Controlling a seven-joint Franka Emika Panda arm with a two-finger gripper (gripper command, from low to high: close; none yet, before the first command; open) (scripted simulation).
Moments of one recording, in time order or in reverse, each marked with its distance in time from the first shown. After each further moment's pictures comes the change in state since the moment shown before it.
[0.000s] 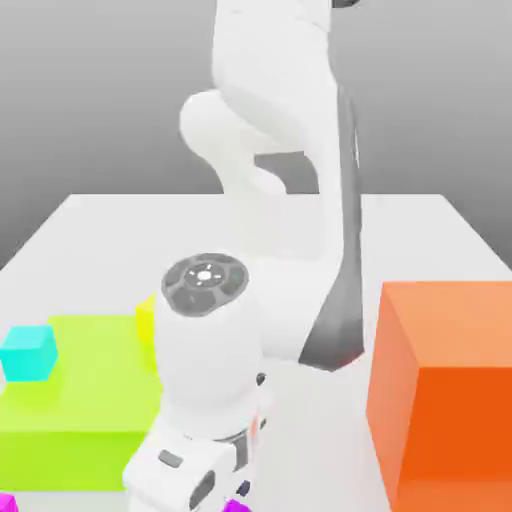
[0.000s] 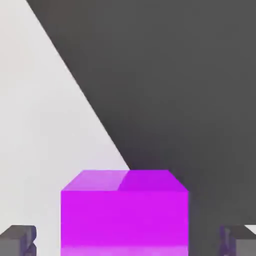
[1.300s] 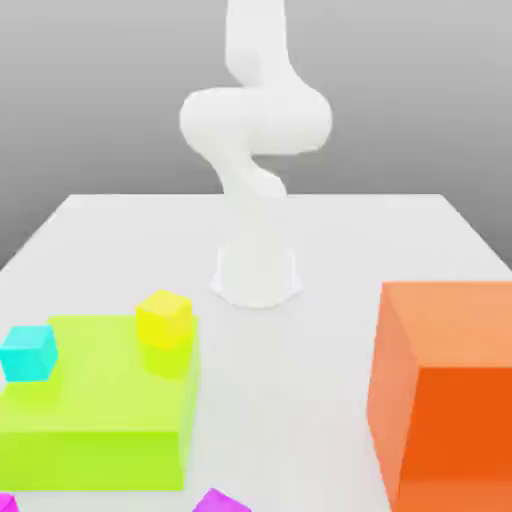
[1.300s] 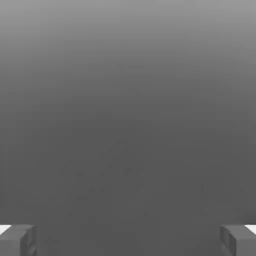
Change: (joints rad) arm -0.146 -1.236 0.187 -0.064 -0.273 -0.412 1.227
